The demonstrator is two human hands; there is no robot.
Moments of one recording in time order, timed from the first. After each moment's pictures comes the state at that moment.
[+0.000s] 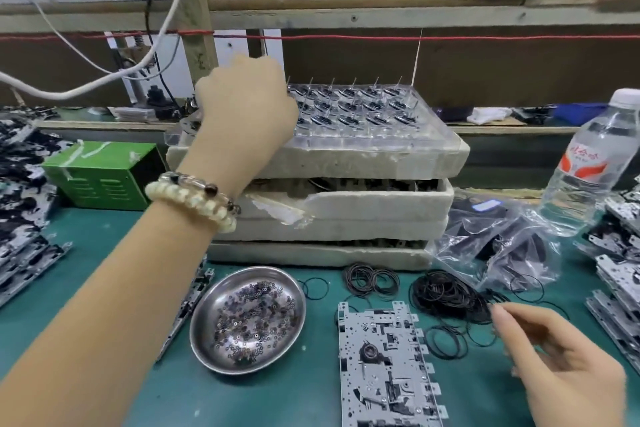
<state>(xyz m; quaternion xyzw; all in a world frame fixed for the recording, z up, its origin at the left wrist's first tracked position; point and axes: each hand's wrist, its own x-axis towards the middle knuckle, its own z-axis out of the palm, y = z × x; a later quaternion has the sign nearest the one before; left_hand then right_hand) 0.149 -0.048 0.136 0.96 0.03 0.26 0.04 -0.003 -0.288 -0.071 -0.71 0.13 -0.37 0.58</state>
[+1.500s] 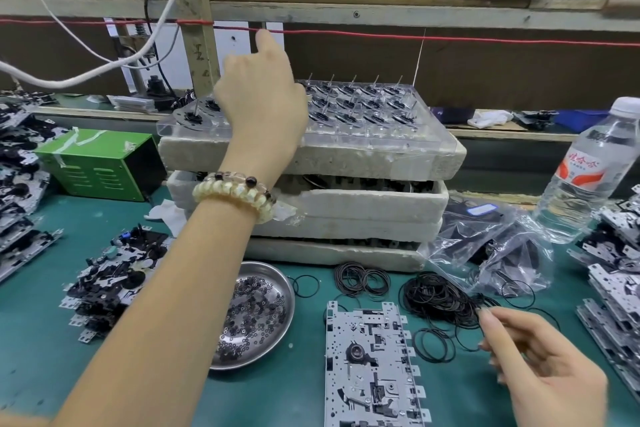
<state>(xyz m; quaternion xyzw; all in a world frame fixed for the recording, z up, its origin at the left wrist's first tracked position) 0.170 -0.071 0.120 0.91 0.07 0.37 0.17 -0.003 -0.288 -0.068 -0.70 0.11 -0.36 0.61</state>
